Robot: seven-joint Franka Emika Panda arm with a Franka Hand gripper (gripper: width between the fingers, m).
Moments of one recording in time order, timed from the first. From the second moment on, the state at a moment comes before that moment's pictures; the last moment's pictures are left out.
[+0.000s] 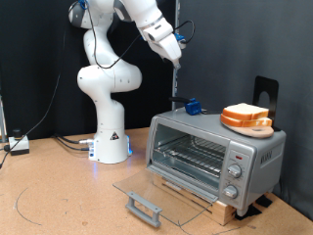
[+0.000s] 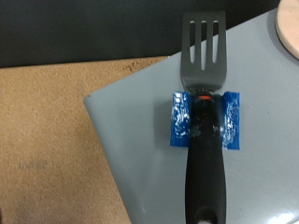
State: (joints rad) arm 0.04 -1.06 0.06 -2.72 0.63 1.66 -0.69
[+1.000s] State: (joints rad) arm 0.04 -0.99 0.32 -2.83 0.75 1.96 -0.66
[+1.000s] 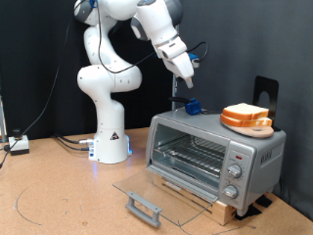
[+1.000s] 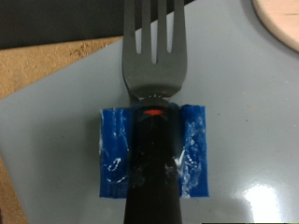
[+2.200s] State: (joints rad) arm 0.05 -0.92 0.49 -2.88 0.87 2.07 -0.70
